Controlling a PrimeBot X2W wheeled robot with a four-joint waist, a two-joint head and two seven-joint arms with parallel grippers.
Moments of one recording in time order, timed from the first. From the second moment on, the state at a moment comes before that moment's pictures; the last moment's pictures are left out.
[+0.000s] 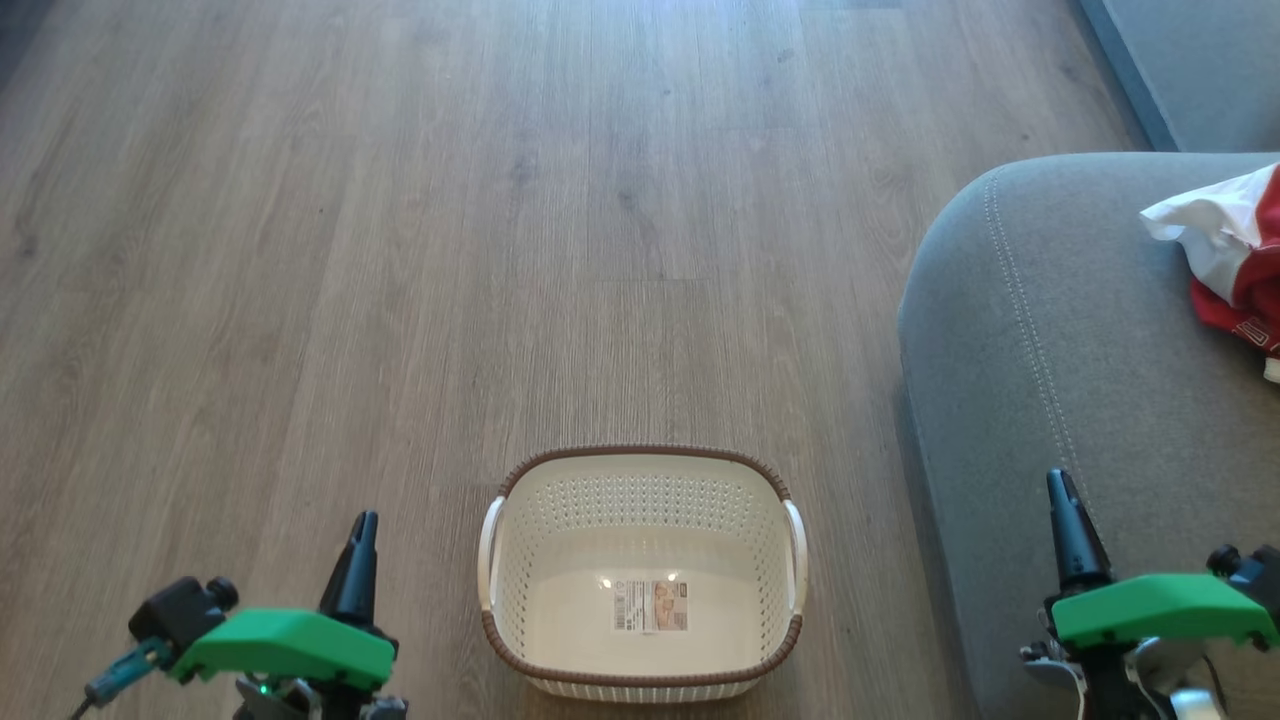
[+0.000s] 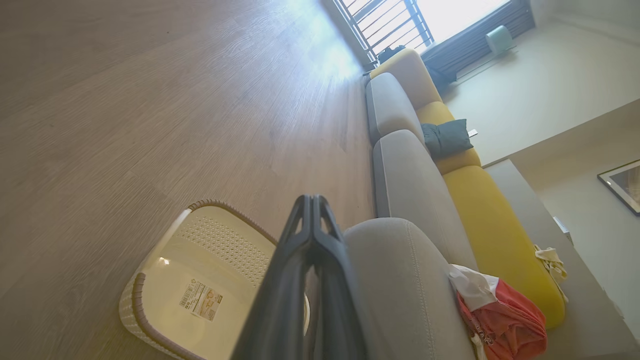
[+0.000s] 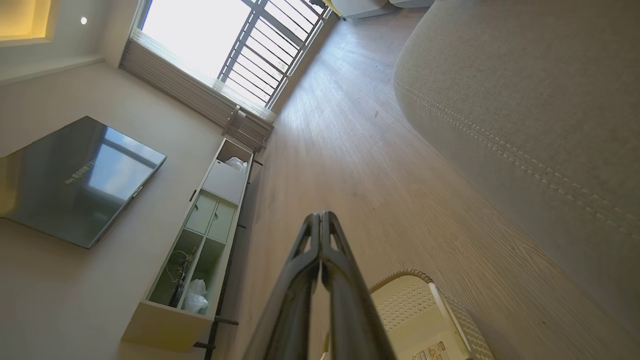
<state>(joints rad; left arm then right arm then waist) 0.03 0.06 -0.09 0.24 -1.00 -0.04 -0.08 0.02 -0.04 -0.09 0.25 0.98 0.12 -0.06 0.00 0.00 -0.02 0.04</state>
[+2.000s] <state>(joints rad) -0.05 0.06 0.05 0.27 -1.63 -0.12 0.09 -0.06 -0.04 -0.13 0.28 1.60 0.12 0.11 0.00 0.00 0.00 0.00</state>
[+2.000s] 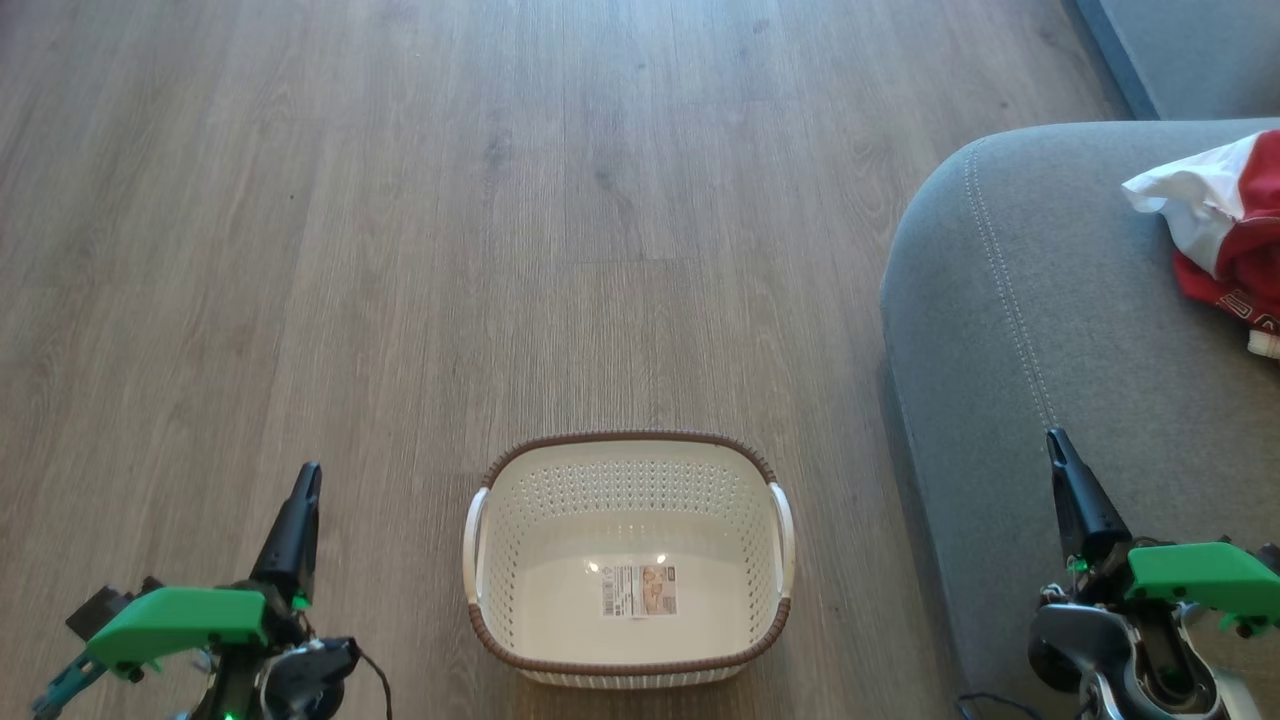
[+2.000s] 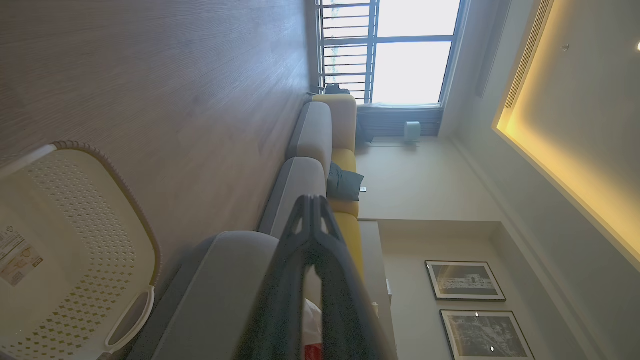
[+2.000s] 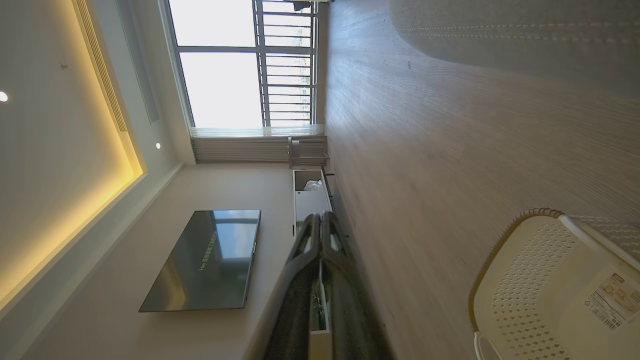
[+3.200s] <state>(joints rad) -0.06 0.06 0.06 0.27 -1.63 -0.12 0.10 -0.06 -0.04 -0.13 0.28 1.60 0.12 0.11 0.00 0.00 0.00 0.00</state>
